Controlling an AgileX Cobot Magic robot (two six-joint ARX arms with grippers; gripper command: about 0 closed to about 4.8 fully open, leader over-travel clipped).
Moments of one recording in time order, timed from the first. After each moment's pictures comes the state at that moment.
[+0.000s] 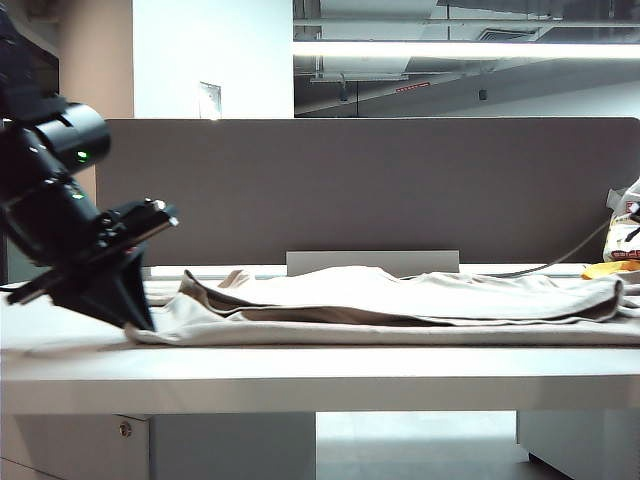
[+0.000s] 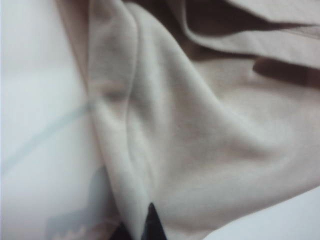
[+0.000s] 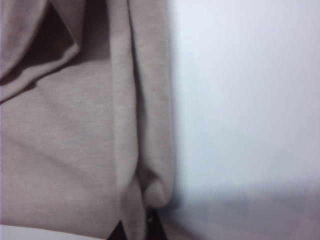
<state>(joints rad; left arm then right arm) -0.18 1.75 1.00 -0.34 0.43 -0.11 -0.21 1.66 0.92 -0.42 -0.43 0.21</state>
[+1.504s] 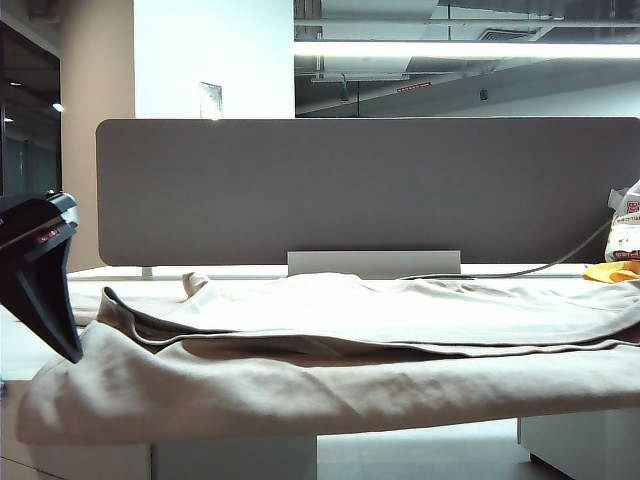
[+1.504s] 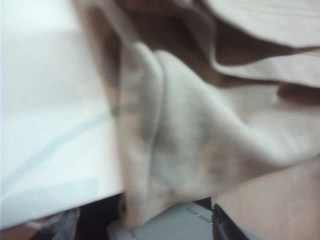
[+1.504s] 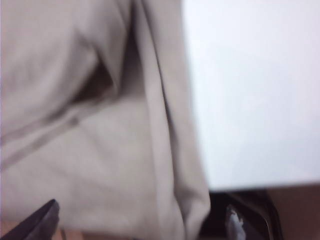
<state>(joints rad) -0.18 1.30 0.57 -0.35 0.36 -0.18 -0.22 1.27 0.64 -0.46 -0.44 0.24</state>
